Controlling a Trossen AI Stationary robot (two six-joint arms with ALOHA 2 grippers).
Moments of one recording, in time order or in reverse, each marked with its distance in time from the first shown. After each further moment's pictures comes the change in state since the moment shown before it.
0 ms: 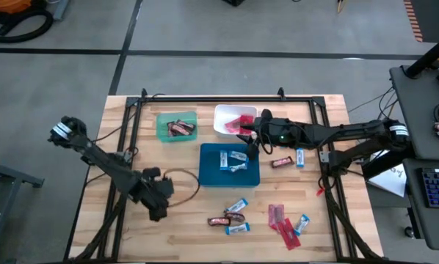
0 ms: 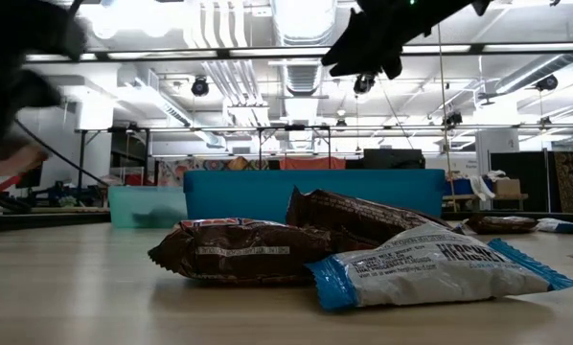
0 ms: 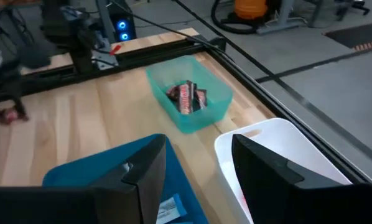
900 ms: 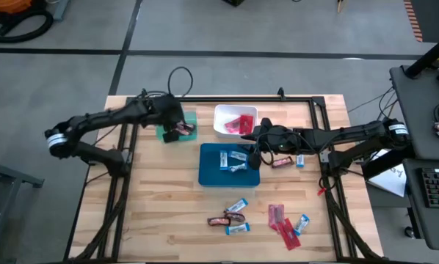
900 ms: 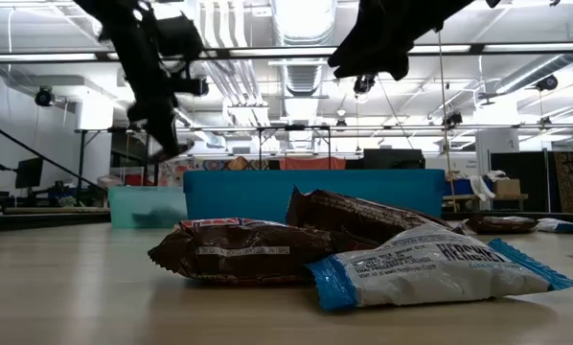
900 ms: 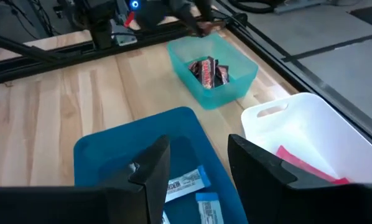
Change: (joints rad) left arm 1.154 -0.054 0.084 0.148 -0.057 1.238; right arm 0.085 0.002 0.000 -0.084 0.003 0.071
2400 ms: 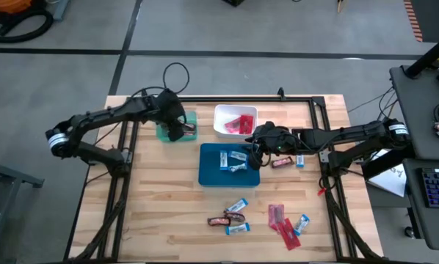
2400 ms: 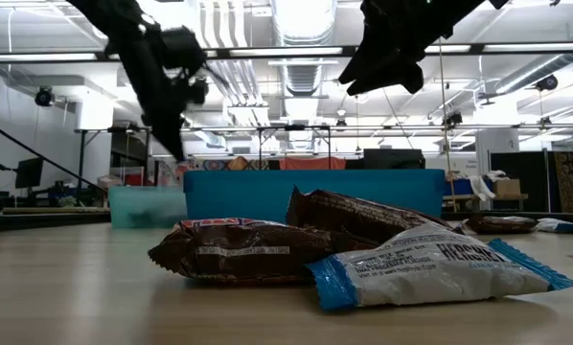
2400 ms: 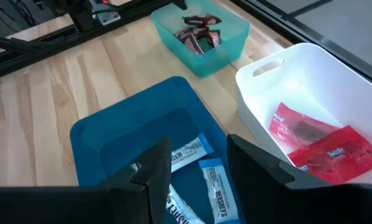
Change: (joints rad) left arm 0.068 0.017 -0.002 0.053 0.193 -0.180; right arm -0.003 0.000 0.000 -0.119 0.000 0.175
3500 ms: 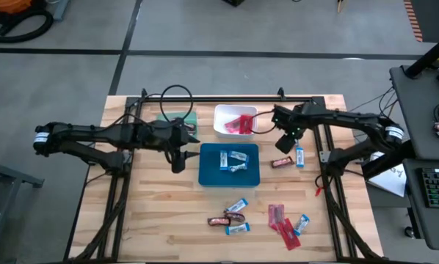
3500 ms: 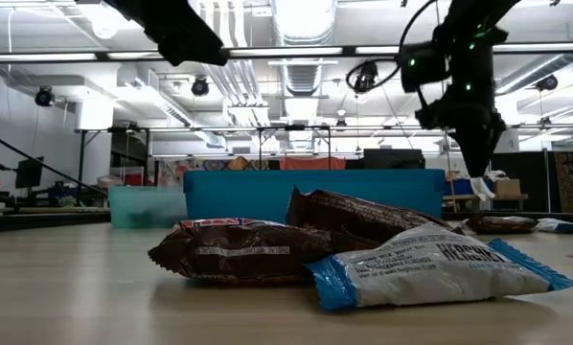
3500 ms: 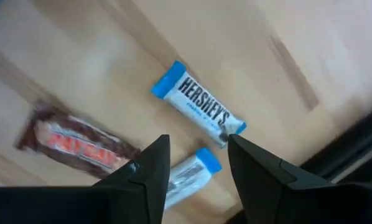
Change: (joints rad) left arm -0.555 -0.215 -0.048 0.349 -0.012 -0.190; right arm -0.500 0.072 0.000 -0.853 -0.215 -0.187
